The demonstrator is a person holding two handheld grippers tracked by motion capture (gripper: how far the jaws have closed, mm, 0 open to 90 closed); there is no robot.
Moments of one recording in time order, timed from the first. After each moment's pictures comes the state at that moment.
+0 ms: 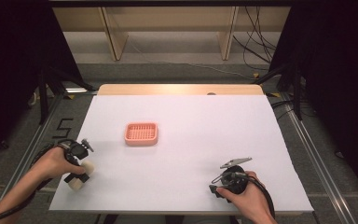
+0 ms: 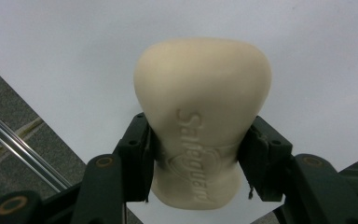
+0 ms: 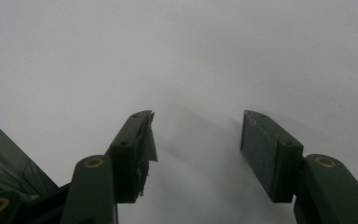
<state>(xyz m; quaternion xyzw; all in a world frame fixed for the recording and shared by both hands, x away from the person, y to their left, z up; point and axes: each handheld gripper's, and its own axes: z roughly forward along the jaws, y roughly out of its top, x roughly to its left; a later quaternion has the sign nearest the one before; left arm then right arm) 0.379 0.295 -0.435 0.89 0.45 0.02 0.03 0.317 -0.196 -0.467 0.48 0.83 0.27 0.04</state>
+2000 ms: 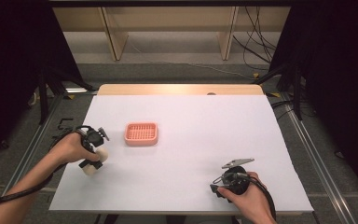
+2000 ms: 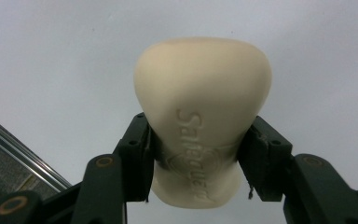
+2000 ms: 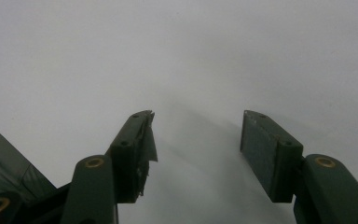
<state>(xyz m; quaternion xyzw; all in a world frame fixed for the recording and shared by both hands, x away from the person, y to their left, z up) 0.415 0.255 -0.417 0.92 0.39 0.03 0.02 0.314 -0.199 -0.465 0.49 0.83 0.28 0.05</state>
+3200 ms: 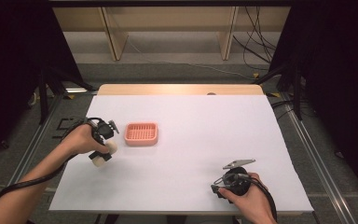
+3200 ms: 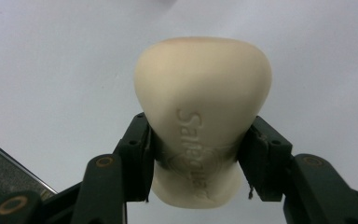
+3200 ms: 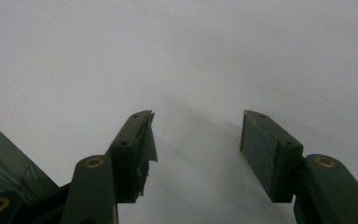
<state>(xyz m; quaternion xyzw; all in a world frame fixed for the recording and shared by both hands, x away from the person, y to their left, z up) 0.437 0.229 -0.405 0.93 0.35 0.05 0.03 0.312 -0.201 -0.465 0.49 0.82 0.28 0.05</state>
